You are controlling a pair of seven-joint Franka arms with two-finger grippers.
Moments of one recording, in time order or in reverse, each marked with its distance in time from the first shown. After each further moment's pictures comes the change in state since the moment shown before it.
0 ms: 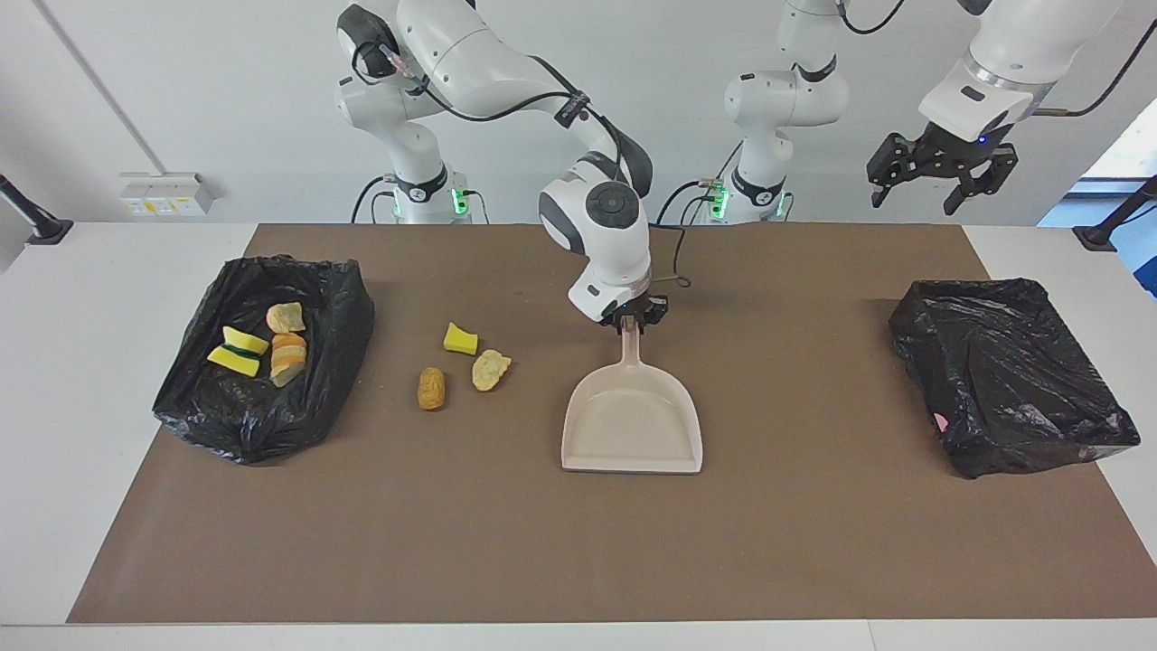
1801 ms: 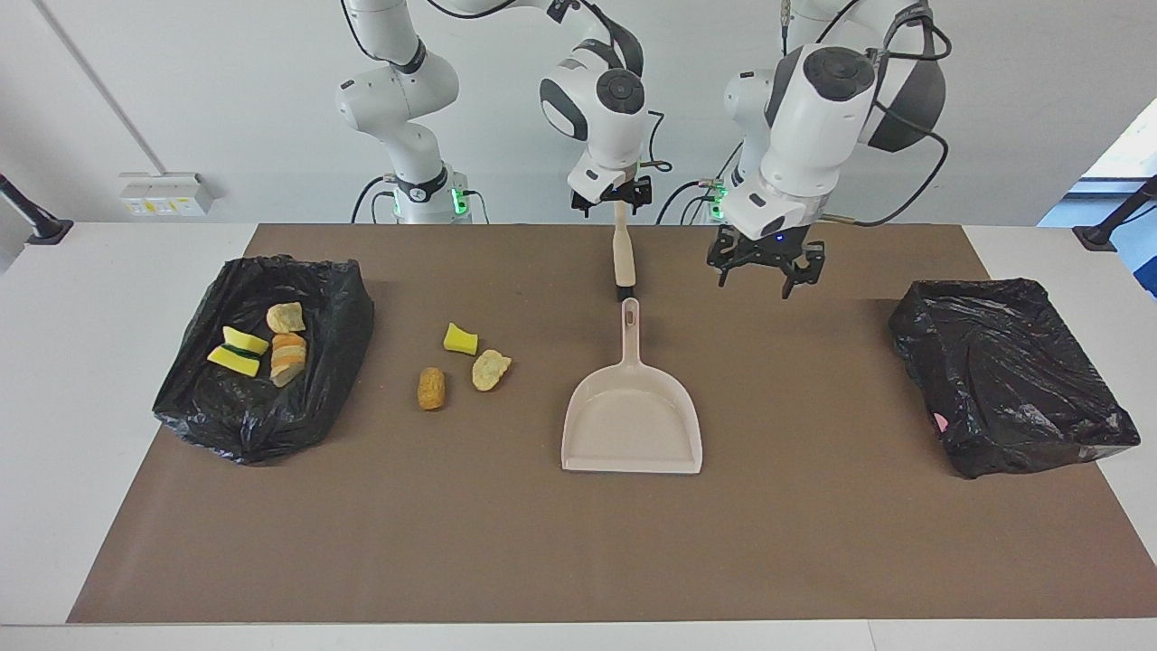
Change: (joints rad) left arm -0.081 0.097 -0.280 -0.302 -0.010 0.468 -0.285; right arm 0.170 -0.465 0.039 -0.483 0.259 -0.126 0.043
